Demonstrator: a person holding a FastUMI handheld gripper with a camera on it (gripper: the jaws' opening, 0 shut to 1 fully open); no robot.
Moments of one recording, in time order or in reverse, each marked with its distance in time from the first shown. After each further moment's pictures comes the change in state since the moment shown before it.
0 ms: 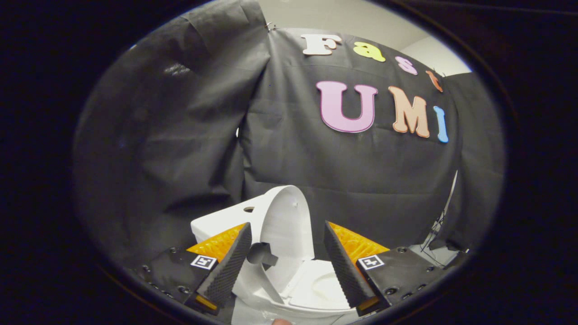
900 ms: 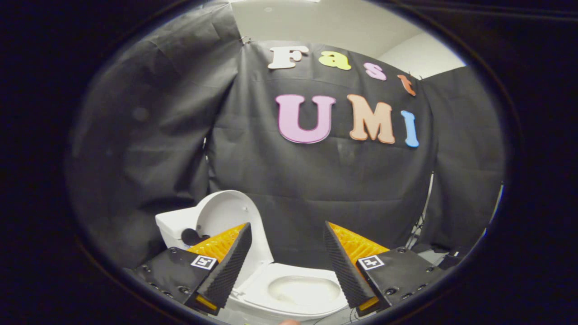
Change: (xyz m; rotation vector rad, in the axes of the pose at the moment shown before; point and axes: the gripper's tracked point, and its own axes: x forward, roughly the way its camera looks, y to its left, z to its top) arm -0.052 -0.155 -0.003 0.012 -0.076 -0.120
